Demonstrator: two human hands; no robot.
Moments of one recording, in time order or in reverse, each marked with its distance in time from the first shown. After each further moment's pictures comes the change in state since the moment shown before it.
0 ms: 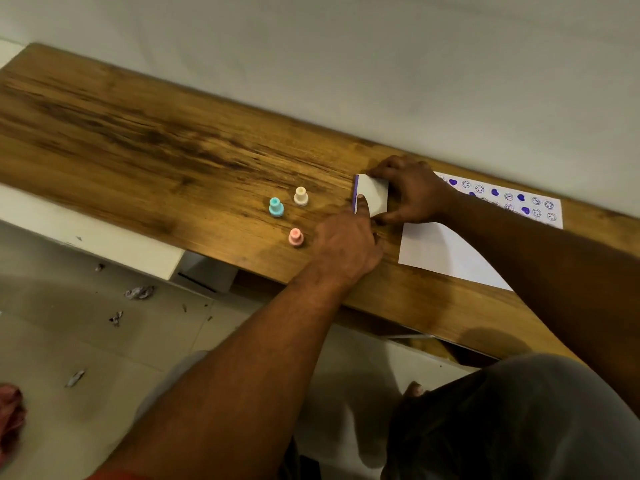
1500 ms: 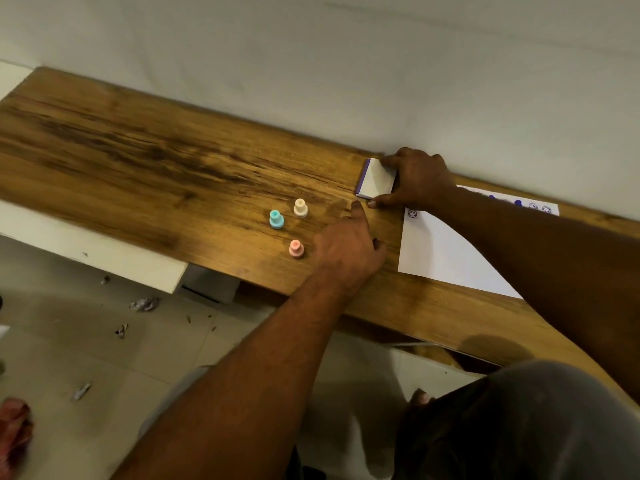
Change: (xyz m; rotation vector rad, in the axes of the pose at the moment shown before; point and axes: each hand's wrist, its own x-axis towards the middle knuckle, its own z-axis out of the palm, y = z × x) left_hand 0.003 0.002 -0.005 -0.137 0.005 -0.086; right_hand 0.023 0.000 -0.019 -0.115 0.049 0.316
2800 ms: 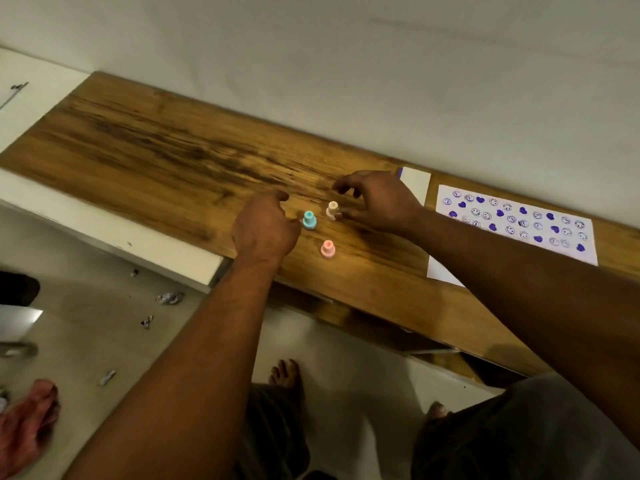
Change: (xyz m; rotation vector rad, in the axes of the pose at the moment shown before) left_hand -0.009 -0.151 -0.066 -0.276 0.215 -0.344; right_hand -0.006 -0.105 0.008 0.305 0.095 -0.397
